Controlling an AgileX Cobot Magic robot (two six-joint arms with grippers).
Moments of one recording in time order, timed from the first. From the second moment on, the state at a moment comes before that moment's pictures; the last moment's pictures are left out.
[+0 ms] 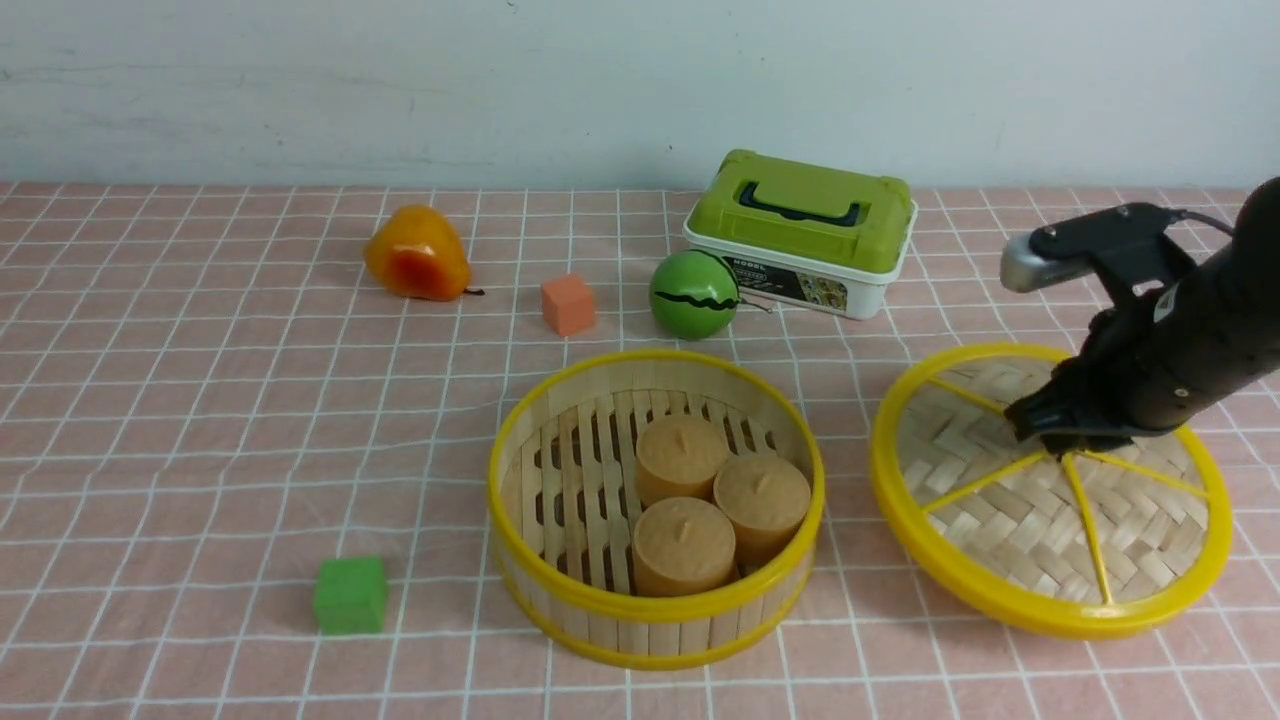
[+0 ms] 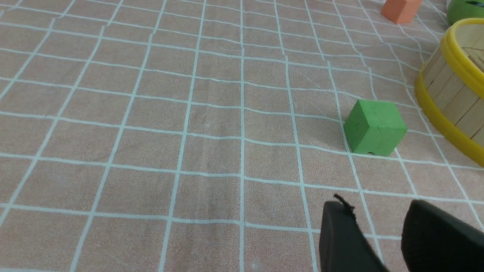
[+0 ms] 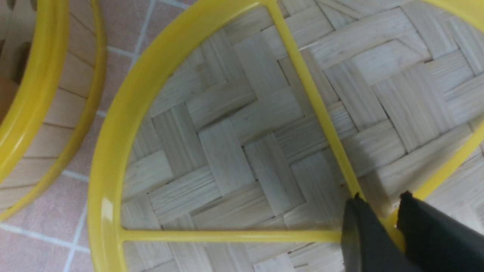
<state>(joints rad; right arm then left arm) 0.13 1.68 -1.17 0.10 0.62 -0.18 -0.04 -0.01 0.03 -0.03 0.39 -0.20</state>
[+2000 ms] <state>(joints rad) 0.12 0.38 -0.61 0.22 0.54 -0.14 -0.04 -0.01 0.03 -0.03 0.39 -0.20</state>
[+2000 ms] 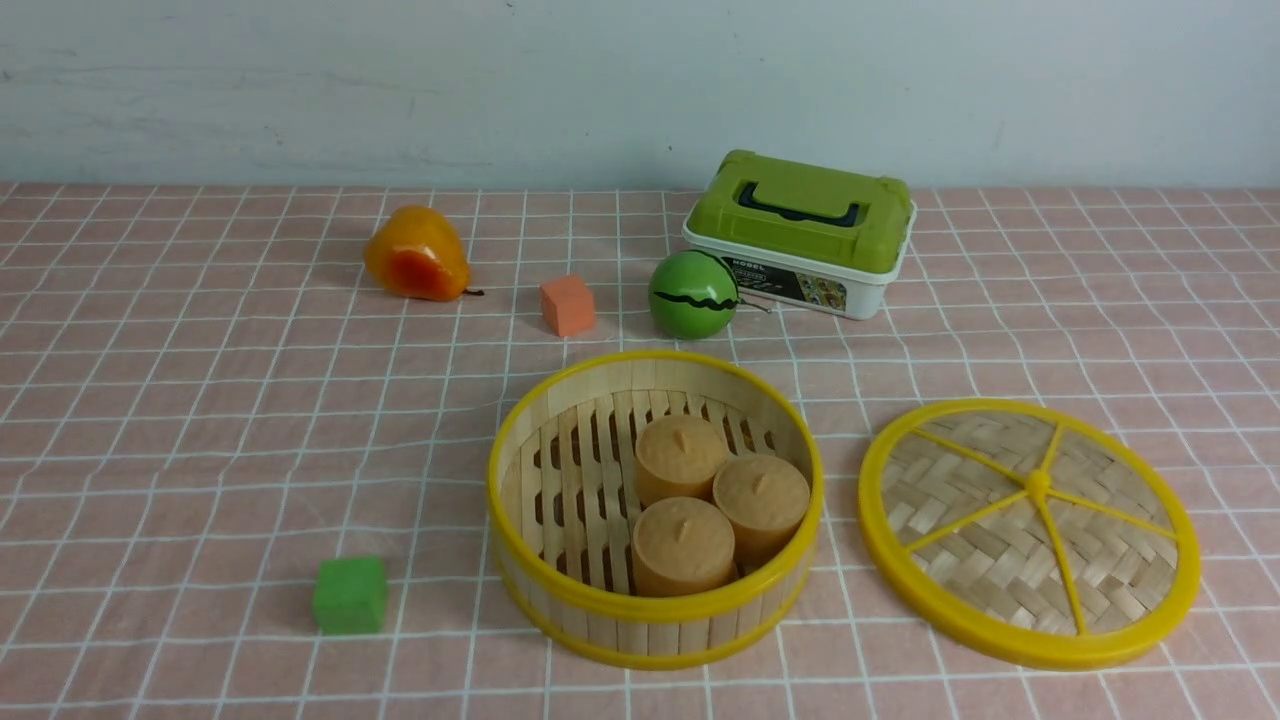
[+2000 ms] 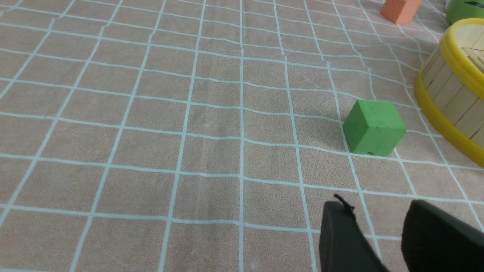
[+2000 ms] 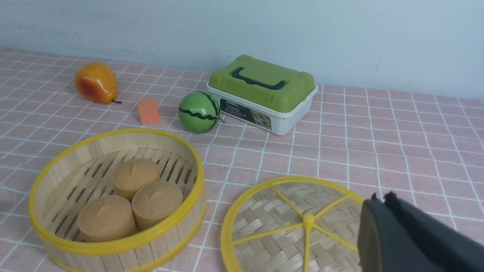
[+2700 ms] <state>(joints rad) 0.12 0.28 -0.42 0.11 0.44 -0.10 -0.04 -0.01 0.03 -0.03 0.39 -0.20</state>
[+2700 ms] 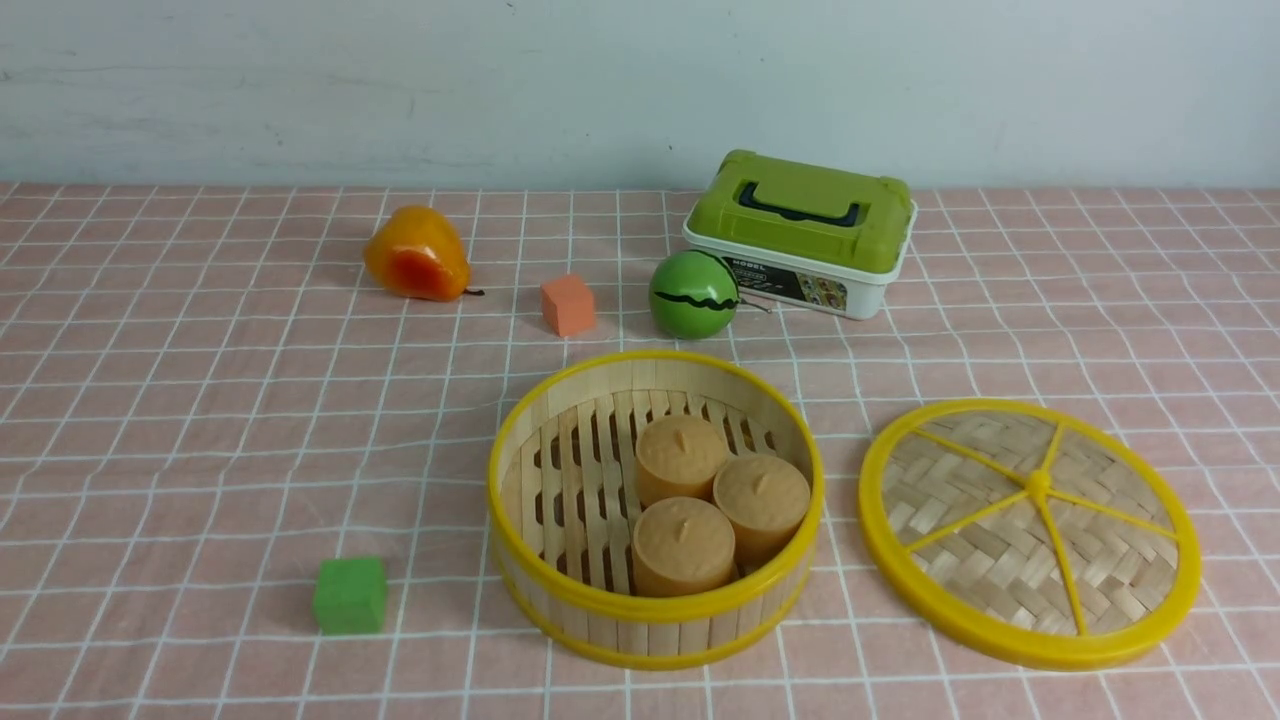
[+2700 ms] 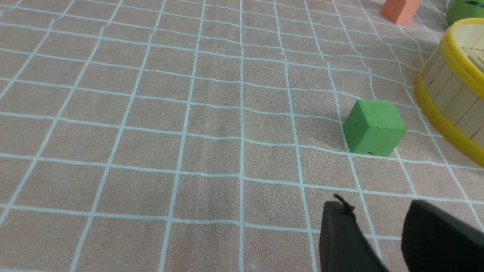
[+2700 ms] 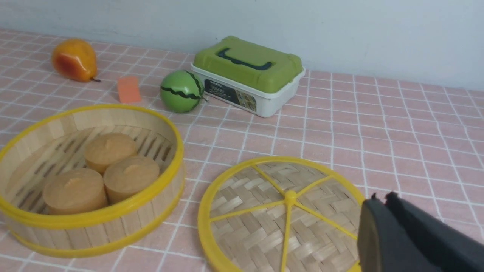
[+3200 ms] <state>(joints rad) -0.02 -0.01 0.03 -0.05 0.28 0.17 -0.04 -0.01 0.03 -0.03 0.39 -0.20</state>
